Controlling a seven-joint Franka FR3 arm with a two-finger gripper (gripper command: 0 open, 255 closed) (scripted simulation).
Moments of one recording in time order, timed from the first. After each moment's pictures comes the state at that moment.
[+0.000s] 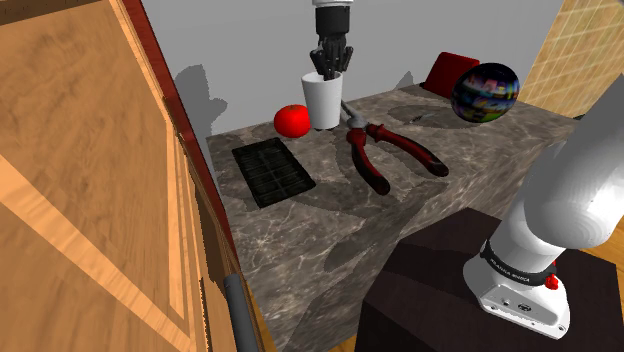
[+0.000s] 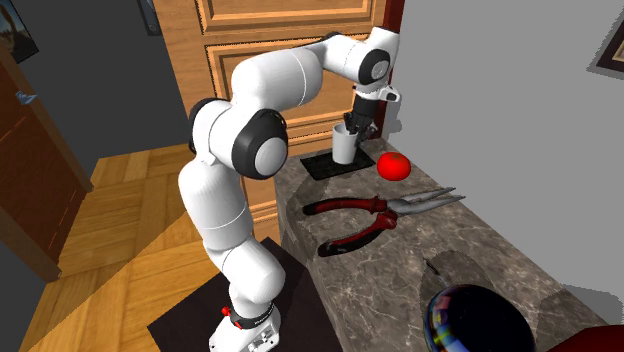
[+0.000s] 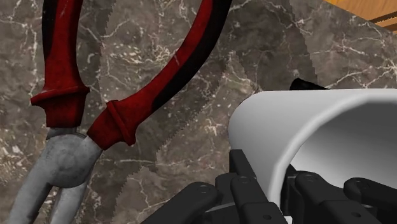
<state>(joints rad) -0.02 -0.11 0.01 -1.75 0.12 1.55 0.06</state>
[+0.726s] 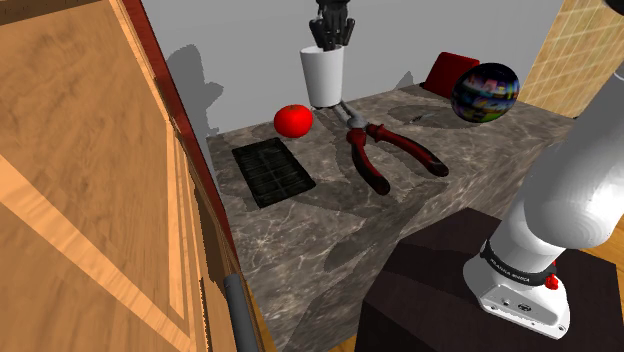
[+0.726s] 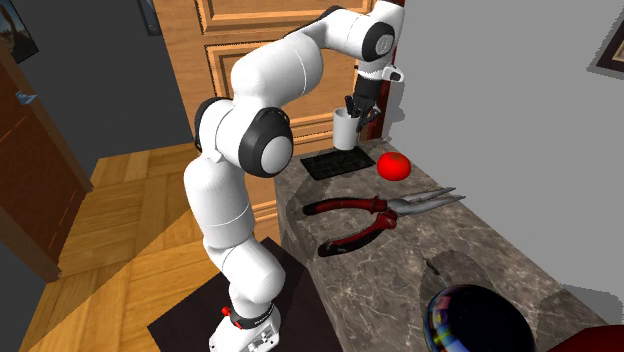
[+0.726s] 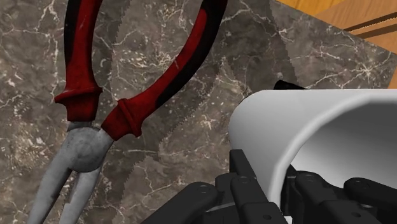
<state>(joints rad) -0.02 -0.07 0.01 -1.55 0.12 1.39 0.08</state>
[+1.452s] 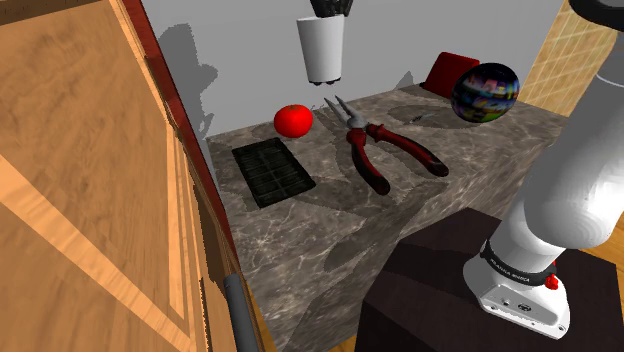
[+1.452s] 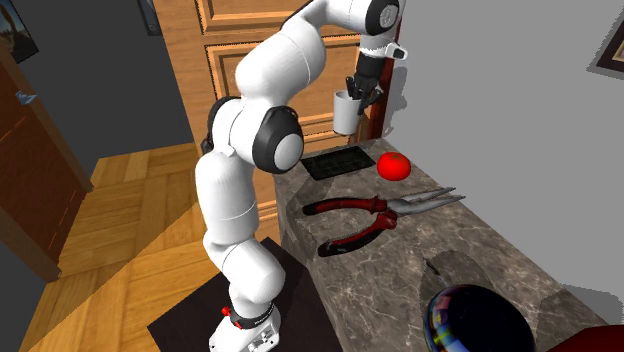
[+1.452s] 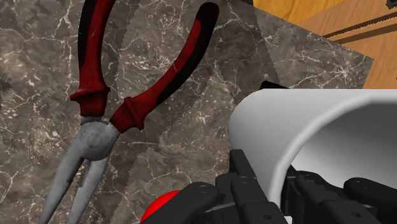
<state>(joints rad) -0.02 0.01 0.01 -1.29 0.13 1.22 0.10</state>
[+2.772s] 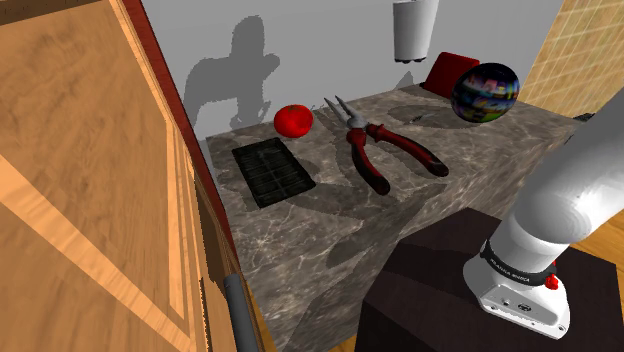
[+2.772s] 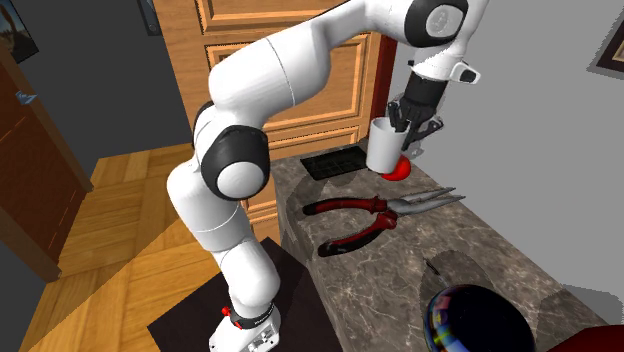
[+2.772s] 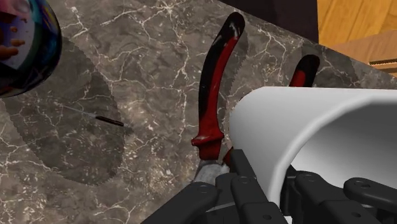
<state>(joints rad) -0.21 -0.18 -0.23 -1.47 0.03 1.16 -0.35</state>
